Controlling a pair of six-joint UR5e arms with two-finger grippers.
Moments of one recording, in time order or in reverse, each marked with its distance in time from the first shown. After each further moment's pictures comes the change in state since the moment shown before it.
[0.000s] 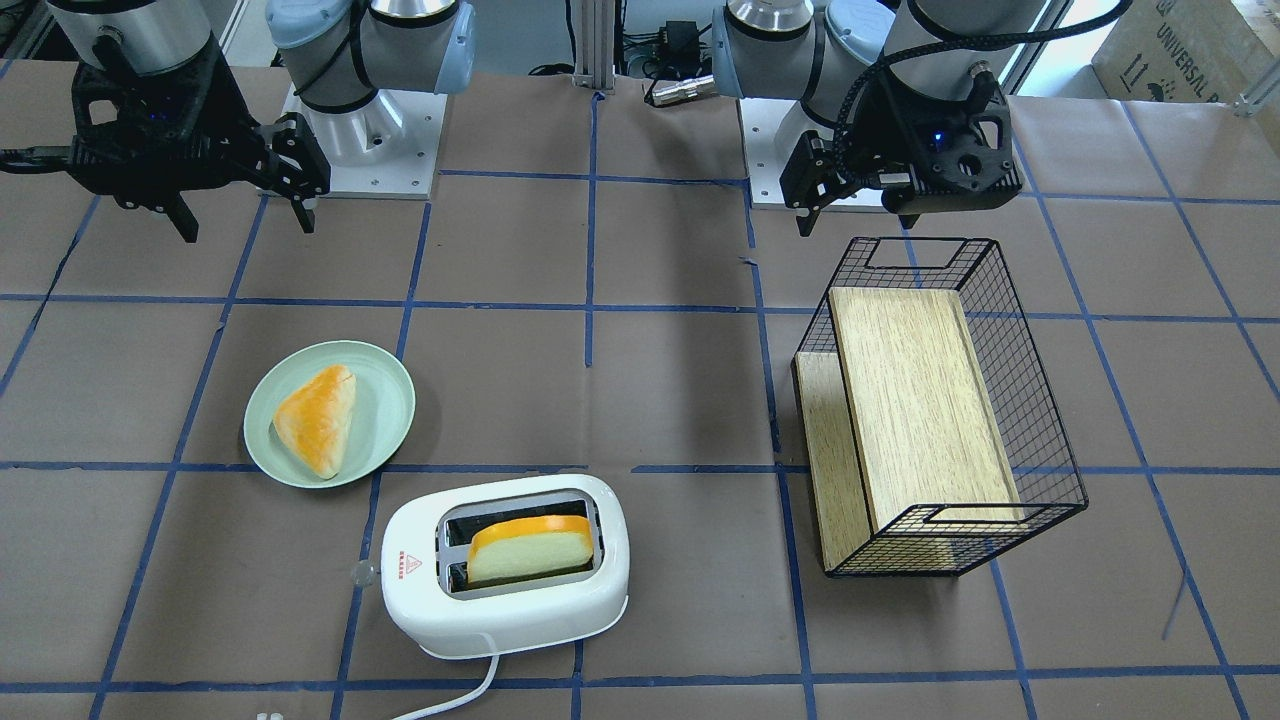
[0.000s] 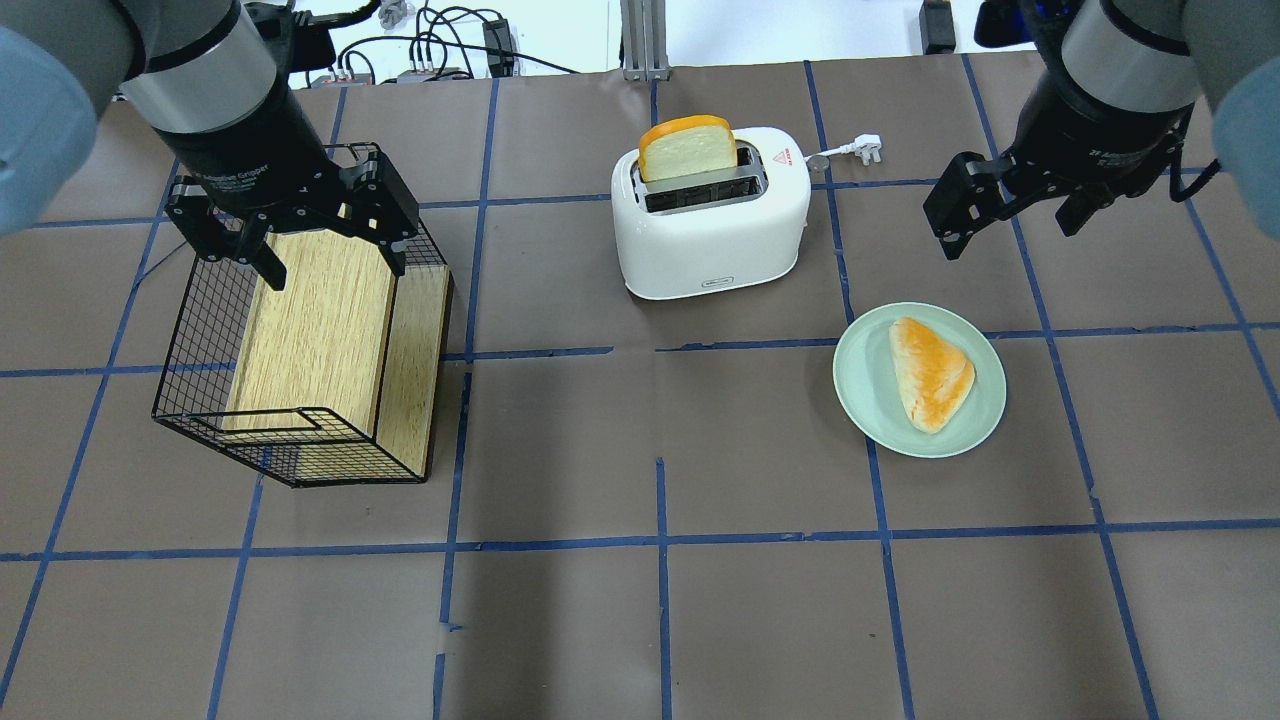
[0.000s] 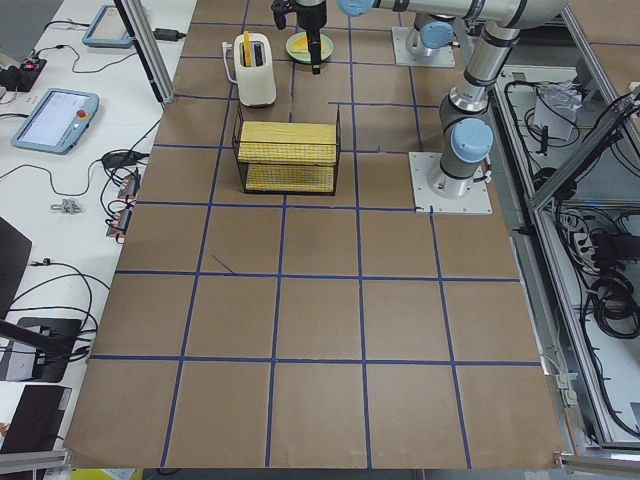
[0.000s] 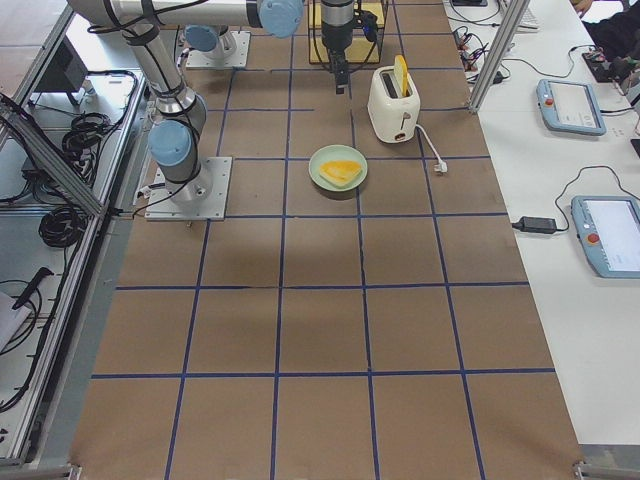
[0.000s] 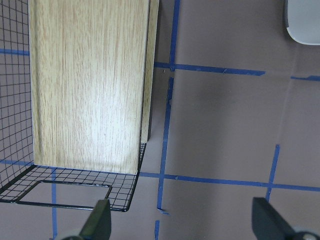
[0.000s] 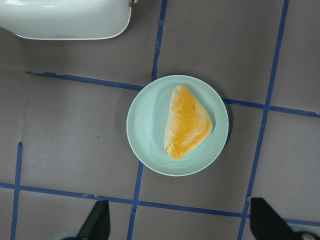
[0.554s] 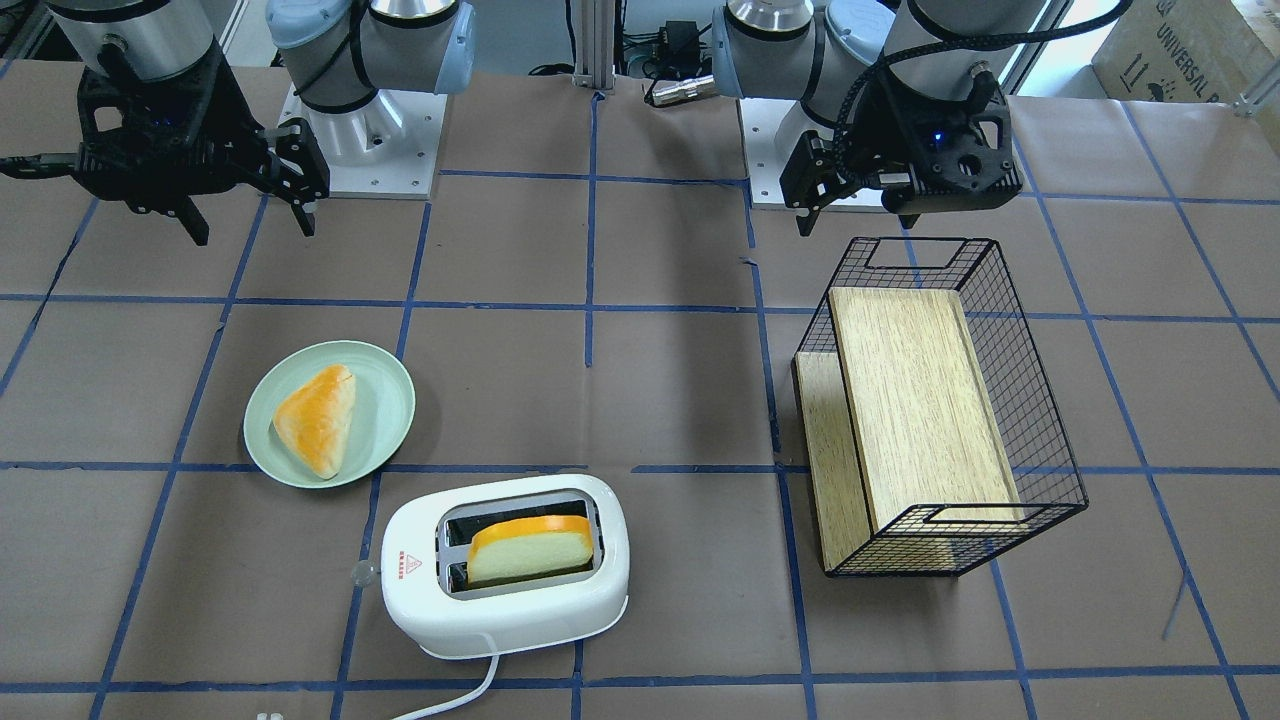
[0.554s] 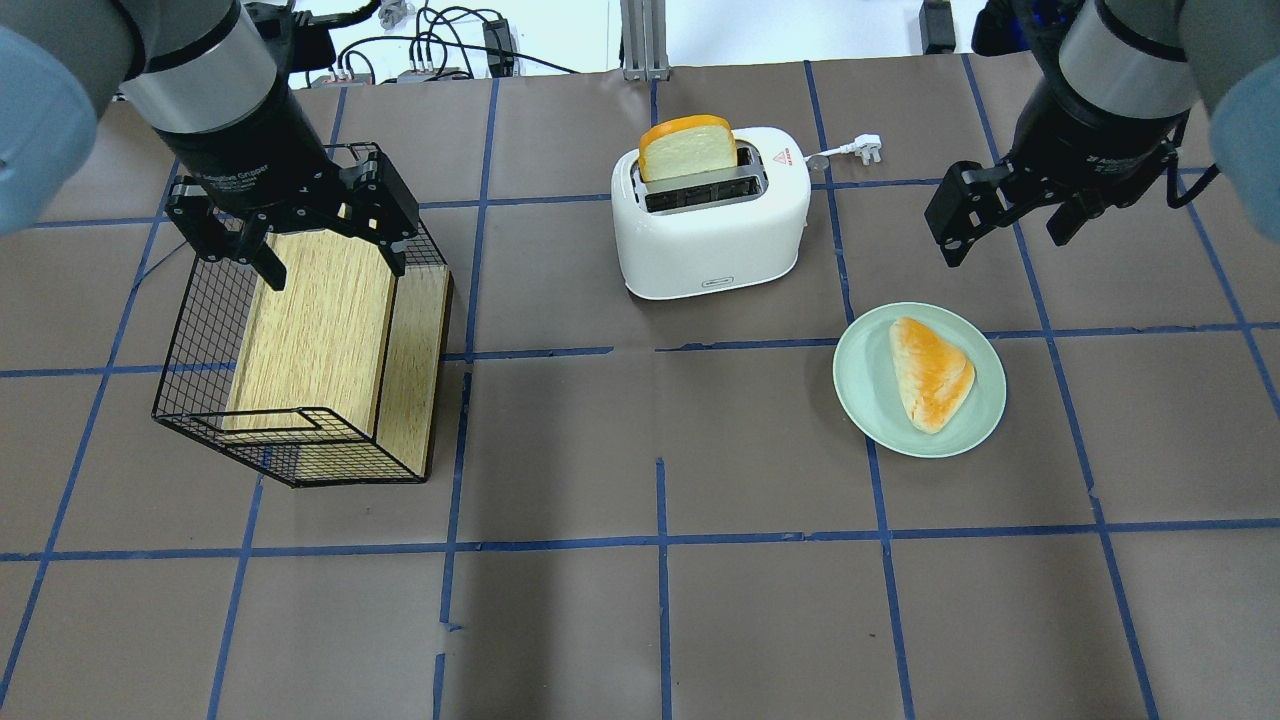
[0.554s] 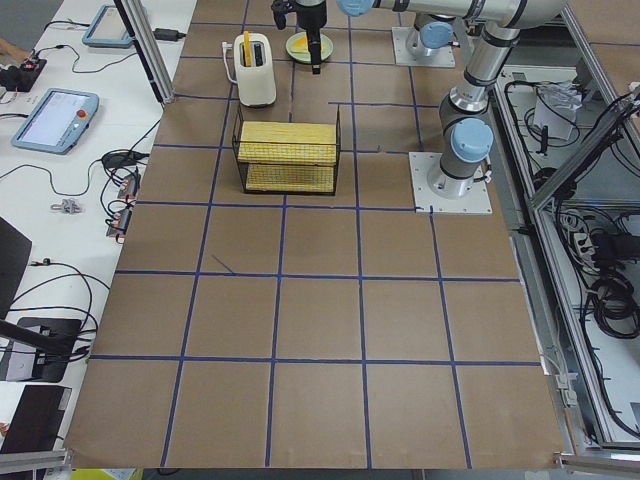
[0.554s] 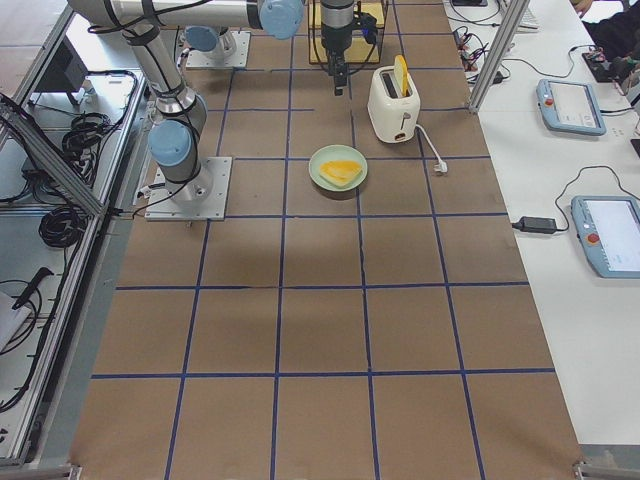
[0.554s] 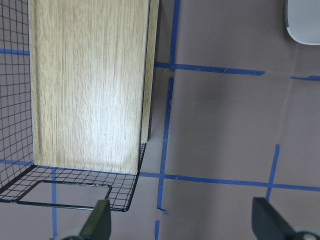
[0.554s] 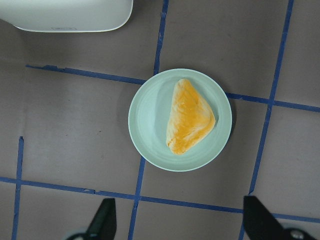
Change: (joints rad) left arm 0.000 0.000 0.000 0.000 0.000 0.000; right arm -0.006 0.006 0.005 -0.004 0.021 -0.008
